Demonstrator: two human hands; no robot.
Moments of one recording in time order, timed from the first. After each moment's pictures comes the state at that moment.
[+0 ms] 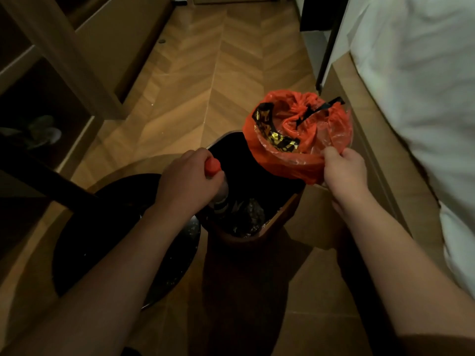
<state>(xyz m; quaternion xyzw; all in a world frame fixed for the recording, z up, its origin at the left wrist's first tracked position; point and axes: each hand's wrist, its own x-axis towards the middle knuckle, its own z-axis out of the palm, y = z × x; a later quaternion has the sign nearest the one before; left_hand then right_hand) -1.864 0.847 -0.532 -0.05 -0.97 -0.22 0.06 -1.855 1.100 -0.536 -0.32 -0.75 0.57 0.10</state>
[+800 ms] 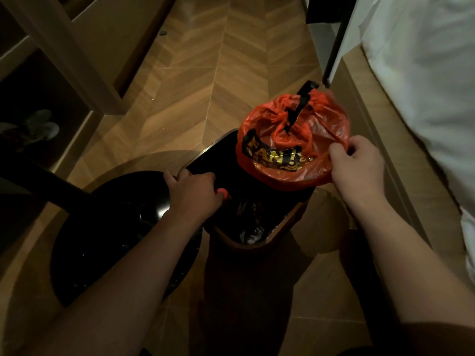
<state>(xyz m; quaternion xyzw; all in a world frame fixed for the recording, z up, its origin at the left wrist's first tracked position) -1.883 0.846 -0.581 -0.01 -1.00 -0.01 -0.09 -1.861 1.105 -0.537 -0.23 -0.85 0.45 0.15</state>
